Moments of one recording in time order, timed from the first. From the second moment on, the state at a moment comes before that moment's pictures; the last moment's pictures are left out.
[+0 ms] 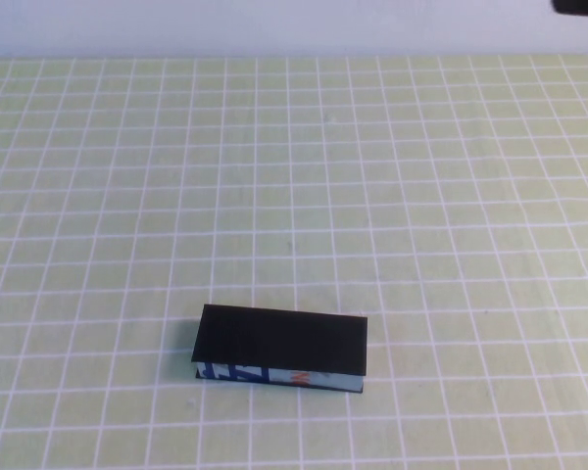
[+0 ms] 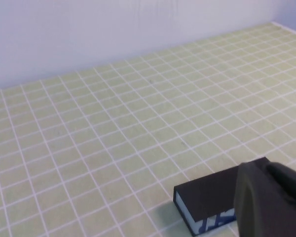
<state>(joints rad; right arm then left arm) 0.66 1.19 -1.73 -0.01 1.14 -0.15 -0.62 0.25 -0.71 0.12 0.81 -0.09</state>
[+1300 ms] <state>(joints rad) 0.66 0.38 -0.47 -0.02 0.49 -0.09 -0.62 0.25 -0.71 0.12 0.79 -0.10</state>
